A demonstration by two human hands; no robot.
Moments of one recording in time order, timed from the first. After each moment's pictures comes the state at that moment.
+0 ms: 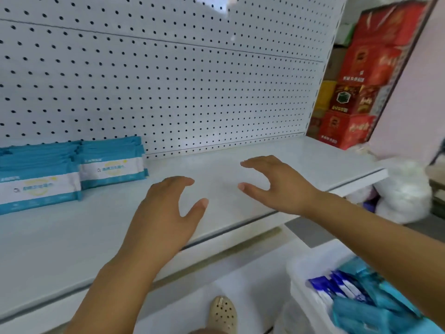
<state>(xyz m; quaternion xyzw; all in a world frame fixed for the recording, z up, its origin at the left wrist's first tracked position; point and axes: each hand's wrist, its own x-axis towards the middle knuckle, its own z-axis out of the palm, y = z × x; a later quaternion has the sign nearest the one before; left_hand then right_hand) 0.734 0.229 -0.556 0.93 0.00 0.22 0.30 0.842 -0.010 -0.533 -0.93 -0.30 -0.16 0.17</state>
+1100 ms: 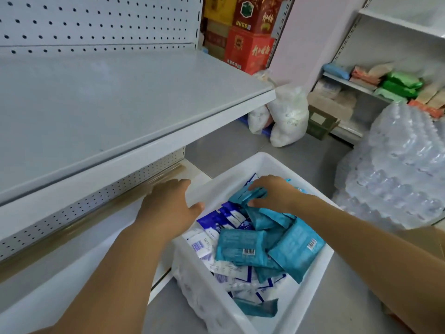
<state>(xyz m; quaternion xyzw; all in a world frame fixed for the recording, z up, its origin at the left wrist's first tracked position) 0.840 -0.024 -0.701 0.95 -0.14 -0.11 0.27 0.835 -0.317 -0.709 -0.98 0.05 0.11 0.12</state>
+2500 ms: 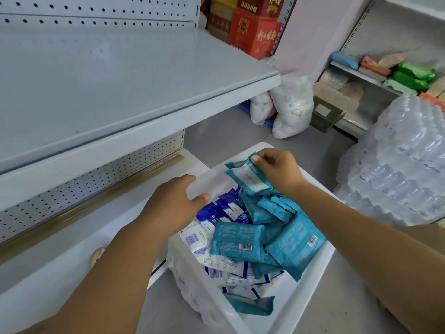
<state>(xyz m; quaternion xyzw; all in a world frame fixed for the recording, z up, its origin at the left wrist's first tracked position) 0.834 -0.044 -0.712 0.90 -0.11 -0.15 0.41 0.853 -0.313 -0.708 -0.91 0.09 -0.11 0.39</state>
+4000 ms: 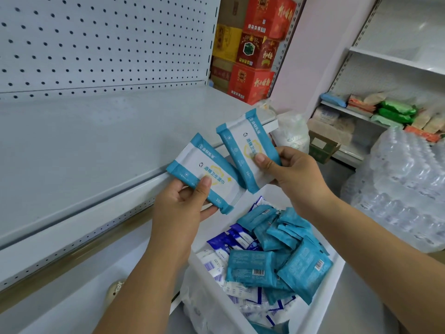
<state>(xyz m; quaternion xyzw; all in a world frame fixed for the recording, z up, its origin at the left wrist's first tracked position) 0.803 -0.019 -0.649 0.55 -0.05 -0.04 0.84 0.795 -0.220 -0.581 -0.75 0.06 -0.15 0.64</state>
